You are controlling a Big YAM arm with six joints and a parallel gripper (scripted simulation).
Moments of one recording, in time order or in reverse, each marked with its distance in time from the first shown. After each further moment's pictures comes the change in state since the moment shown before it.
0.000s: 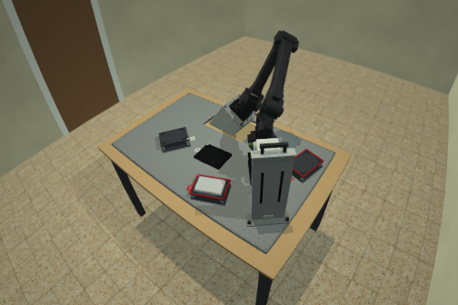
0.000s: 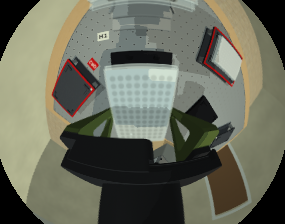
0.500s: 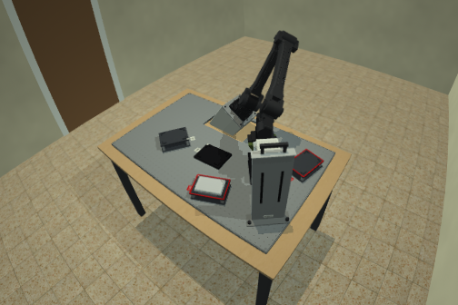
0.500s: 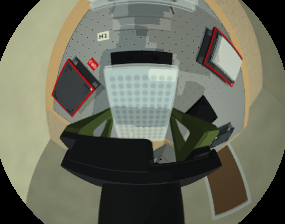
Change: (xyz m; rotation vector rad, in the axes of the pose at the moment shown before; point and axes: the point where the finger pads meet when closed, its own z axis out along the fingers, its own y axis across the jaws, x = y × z) arm 0.000 0.000 0.000 0.000 -0.001 -0.002
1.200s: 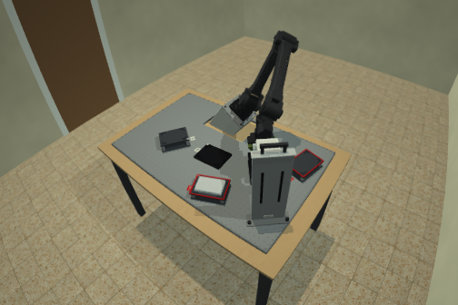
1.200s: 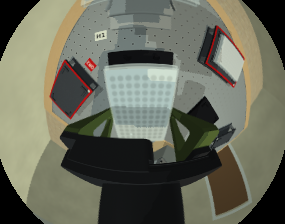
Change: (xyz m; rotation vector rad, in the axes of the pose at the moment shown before) arm 0.001 -0.002 0.011 0.001 -0.001 0.005
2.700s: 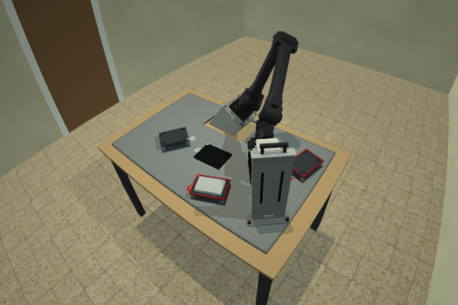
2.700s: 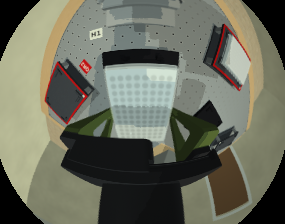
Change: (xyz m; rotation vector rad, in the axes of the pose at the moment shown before) arm 0.001 0.000 0.027 0.000 0.002 0.002
